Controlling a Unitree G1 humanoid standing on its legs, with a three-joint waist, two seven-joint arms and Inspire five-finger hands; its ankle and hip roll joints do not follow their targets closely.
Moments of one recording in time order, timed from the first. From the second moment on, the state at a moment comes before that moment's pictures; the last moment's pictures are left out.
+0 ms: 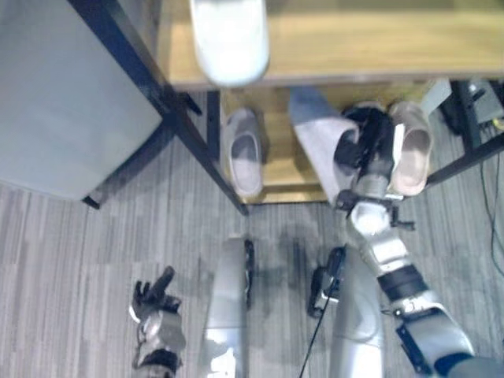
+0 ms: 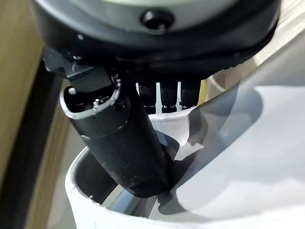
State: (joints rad) left arm -0.25 0.22 0.17 0.90 -0.99 -0.35 0.46; right arm -0.70 -0.33 0.23 0.34 0.21 -0.14 -0.68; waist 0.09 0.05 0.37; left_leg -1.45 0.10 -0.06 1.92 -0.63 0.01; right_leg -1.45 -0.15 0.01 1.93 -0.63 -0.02
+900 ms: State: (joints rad) left arm -0.27 0.30 0.04 1.00 -0.92 -0.41 0.56; right arm -1.29 -0.29 0.47 0.81 0.21 -0.11 -0.79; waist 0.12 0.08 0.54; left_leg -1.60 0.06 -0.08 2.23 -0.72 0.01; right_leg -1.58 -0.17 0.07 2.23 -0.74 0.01
